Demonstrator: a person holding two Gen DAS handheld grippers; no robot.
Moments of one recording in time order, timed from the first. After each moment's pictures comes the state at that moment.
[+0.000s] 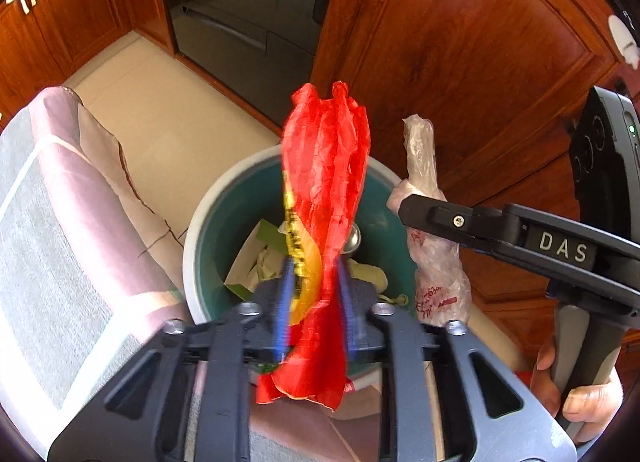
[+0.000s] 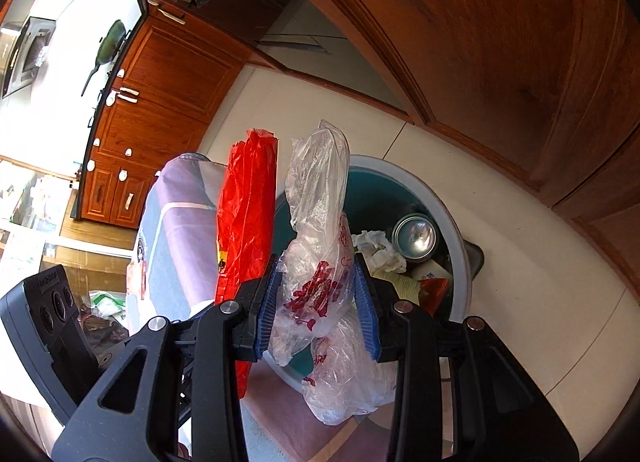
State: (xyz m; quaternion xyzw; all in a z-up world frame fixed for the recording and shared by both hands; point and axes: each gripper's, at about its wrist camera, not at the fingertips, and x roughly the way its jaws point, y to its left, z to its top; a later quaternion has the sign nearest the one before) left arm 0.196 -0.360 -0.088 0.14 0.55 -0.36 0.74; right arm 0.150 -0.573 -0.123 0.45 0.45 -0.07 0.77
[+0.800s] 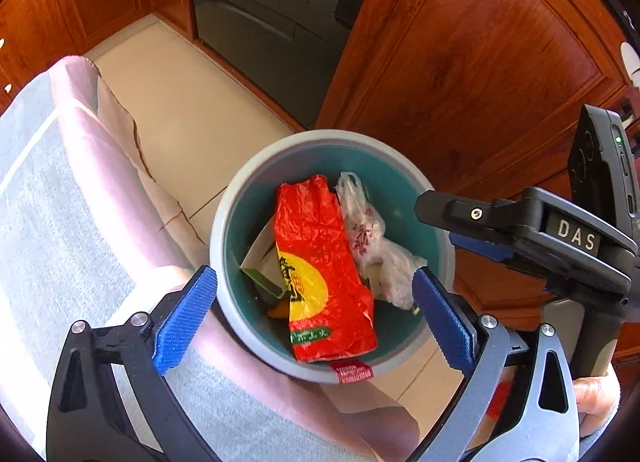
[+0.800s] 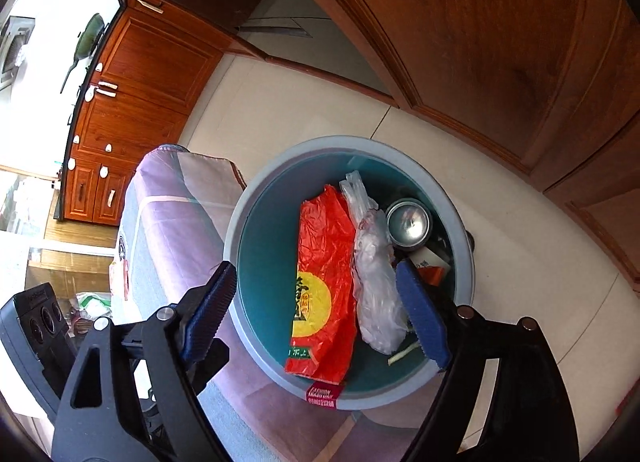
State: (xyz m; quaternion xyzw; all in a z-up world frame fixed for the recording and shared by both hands) left arm 0.198 -0.329 -0.084 0.12 0.56 -0.34 0.74; right arm 0.158 -0.561 -0.134 0.45 0.48 -0.09 0.75
